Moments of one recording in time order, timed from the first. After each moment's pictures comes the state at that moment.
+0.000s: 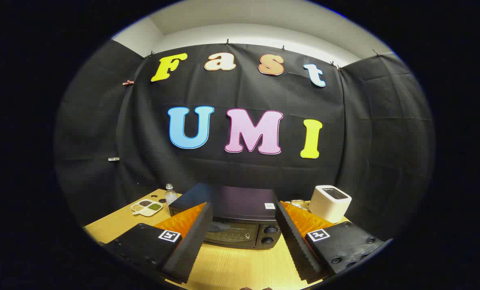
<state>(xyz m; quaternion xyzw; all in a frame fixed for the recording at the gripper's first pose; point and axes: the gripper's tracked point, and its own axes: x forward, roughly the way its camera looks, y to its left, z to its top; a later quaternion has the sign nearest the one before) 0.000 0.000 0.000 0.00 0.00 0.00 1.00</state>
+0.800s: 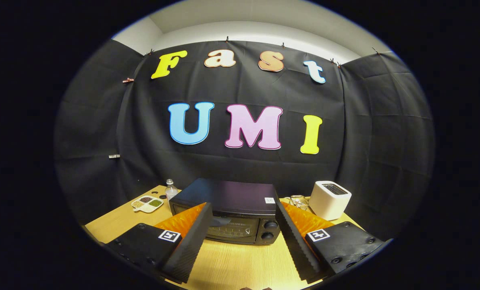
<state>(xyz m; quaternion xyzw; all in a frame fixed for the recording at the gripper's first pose) -0.006 -0.005 -0.015 0.00 0.01 0.00 1.00</state>
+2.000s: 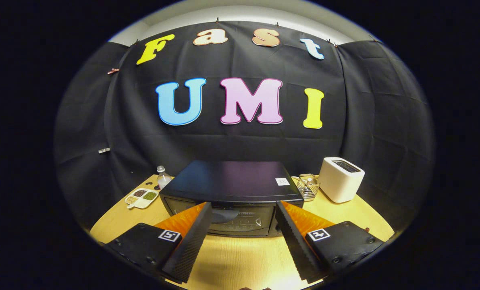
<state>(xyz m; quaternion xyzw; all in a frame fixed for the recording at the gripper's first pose) 0.071 0.027 -0.079 0.03 0.10 -0.02 0.99</state>
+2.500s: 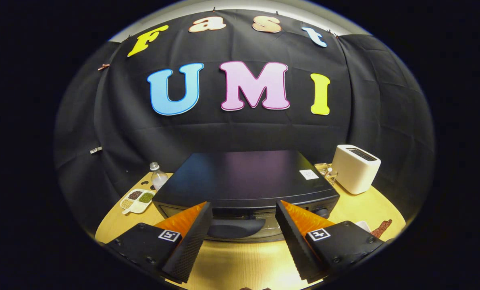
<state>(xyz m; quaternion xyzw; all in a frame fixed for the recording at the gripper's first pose) 0.136 0.062 -0.116 0.05 0.14 -0.03 0.99</state>
